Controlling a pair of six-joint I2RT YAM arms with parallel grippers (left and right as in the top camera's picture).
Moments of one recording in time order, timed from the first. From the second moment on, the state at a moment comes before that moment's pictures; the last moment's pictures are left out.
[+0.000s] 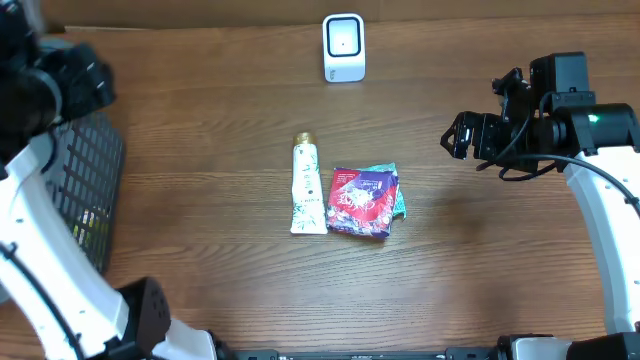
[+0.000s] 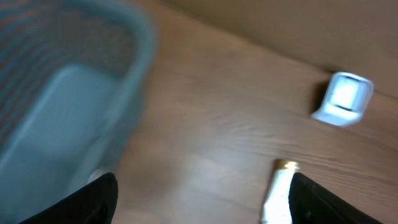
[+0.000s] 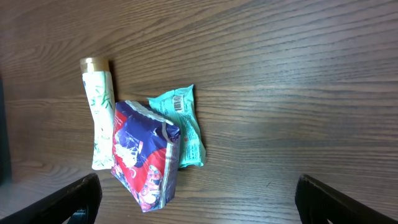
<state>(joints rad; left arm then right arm) 0.37 1.75 2.57 -1.68 0.09 -0.12 0.04 1.50 1.45 -1.13 -0.36 0.20</state>
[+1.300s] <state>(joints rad) 0.96 2.01 1.83 -1.35 0.30 0.16 0.04 1.50 1.45 -1.11 -0.36 0.20</state>
